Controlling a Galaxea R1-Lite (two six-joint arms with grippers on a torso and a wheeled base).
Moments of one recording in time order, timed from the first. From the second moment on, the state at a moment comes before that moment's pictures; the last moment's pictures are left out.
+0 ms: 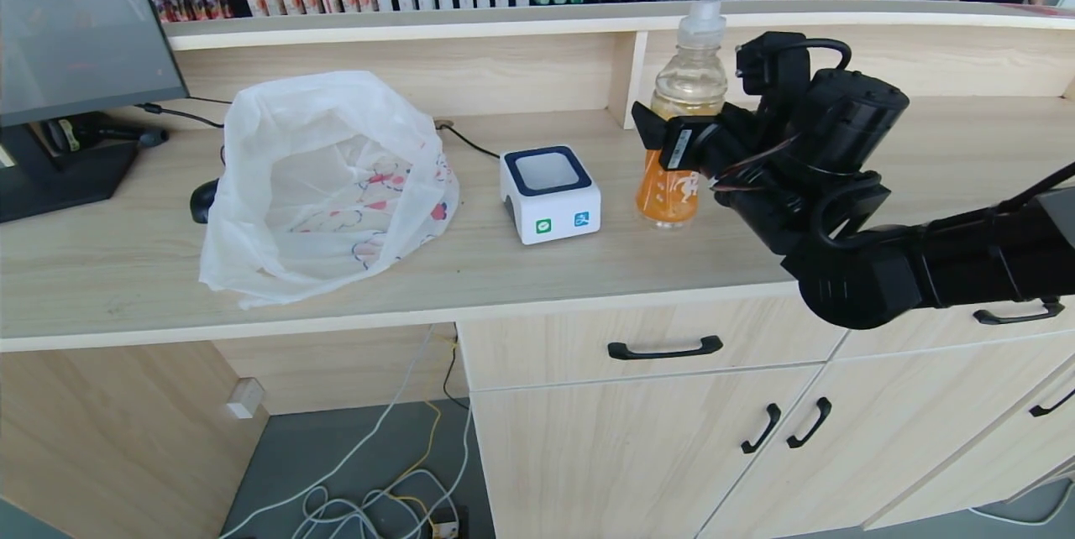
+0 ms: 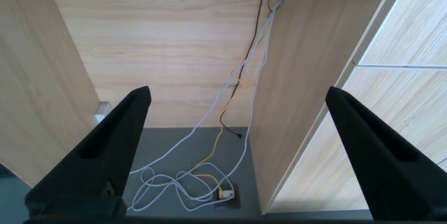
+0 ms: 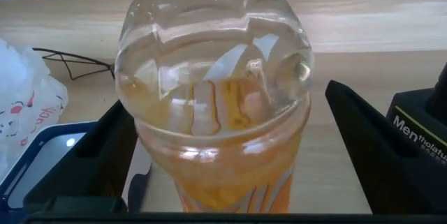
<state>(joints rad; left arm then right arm) 0.00 0.00 0.00 0.00 0.00 0.00 0.45 2.01 -1.31 -1.00 -0.21 -0.03</state>
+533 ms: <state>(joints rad) 0.00 0.00 0.00 0.00 0.00 0.00 0.45 2.06 -1.41 -0.96 -0.19 -0.03</state>
